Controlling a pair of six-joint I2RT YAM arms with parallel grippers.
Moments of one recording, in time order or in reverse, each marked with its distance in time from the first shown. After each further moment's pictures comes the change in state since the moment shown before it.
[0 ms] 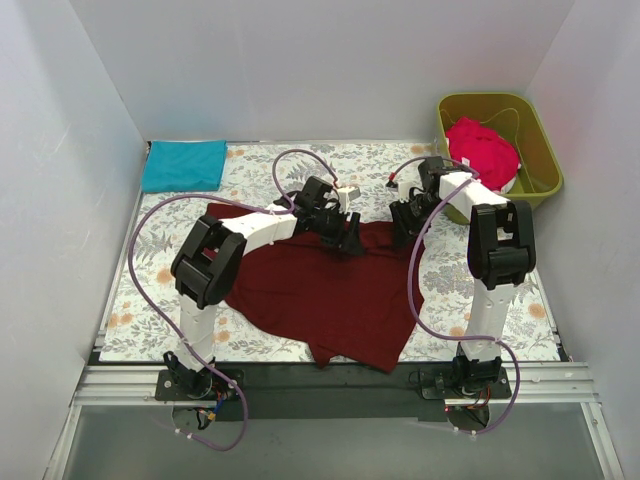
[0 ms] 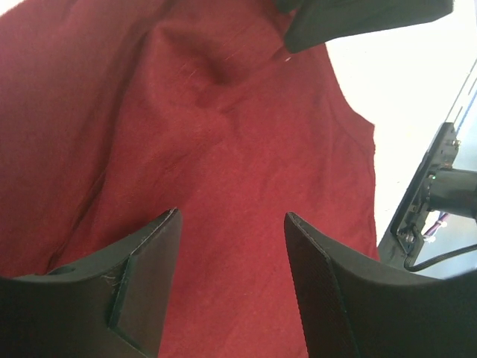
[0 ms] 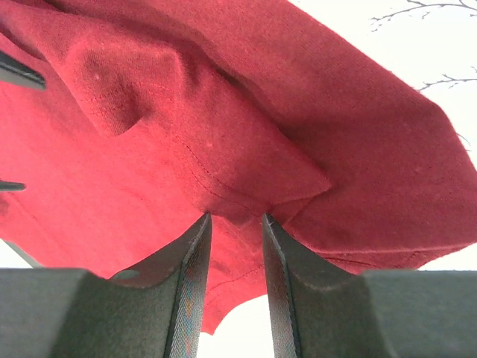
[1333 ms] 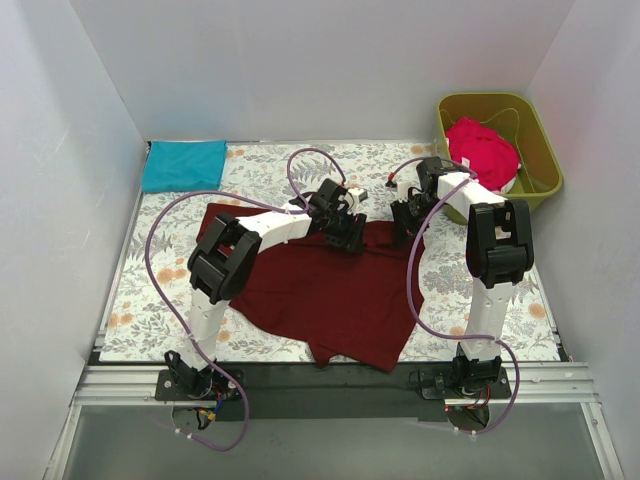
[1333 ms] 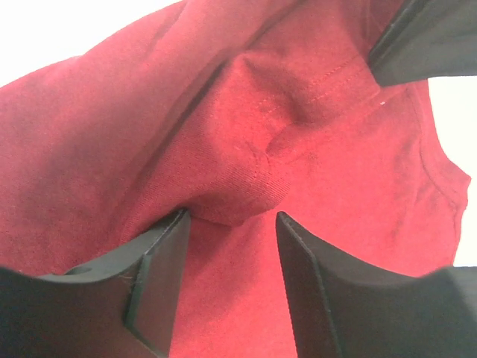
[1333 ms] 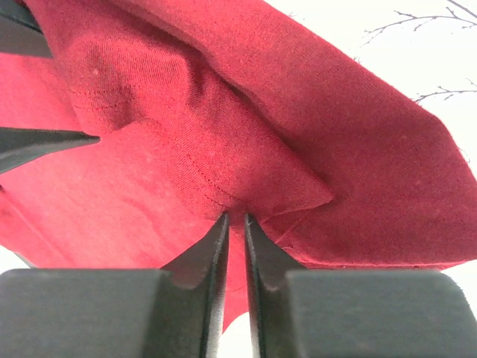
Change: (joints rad) left arm -0.046 0.112 0.119 -0.064 -0.250 0.024; right arm 0.006 0.018 0.004 0.023 0.002 0.038
